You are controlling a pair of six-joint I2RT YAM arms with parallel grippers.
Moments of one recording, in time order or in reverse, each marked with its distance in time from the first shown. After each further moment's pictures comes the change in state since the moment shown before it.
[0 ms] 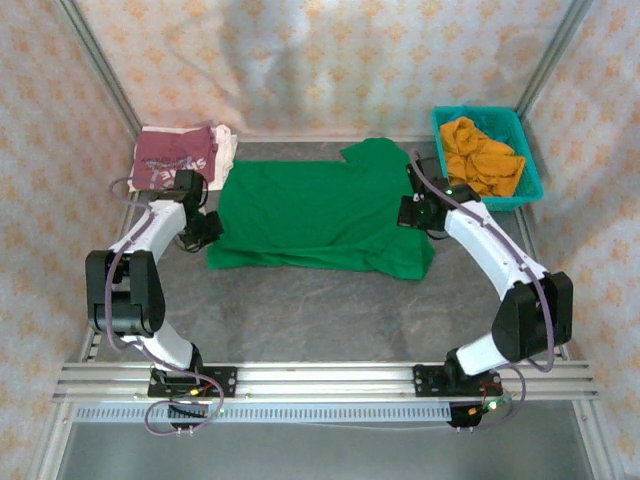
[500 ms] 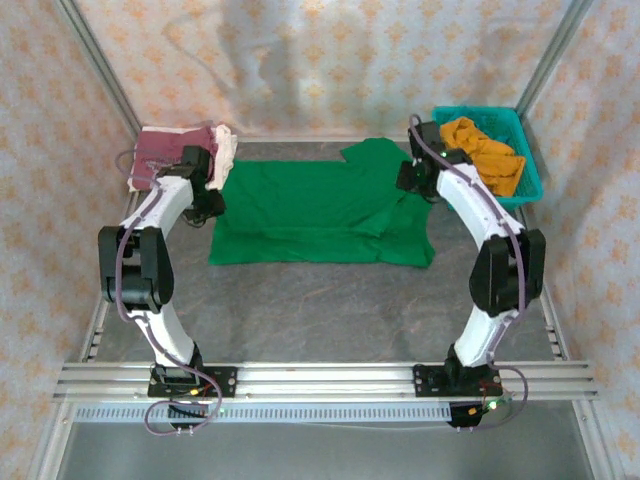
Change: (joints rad) left arm -0.023 0.180 0.276 -0.013 -0.128 0.011; right arm -0.090 0.321 0.375 0.021 -0.009 -0.026
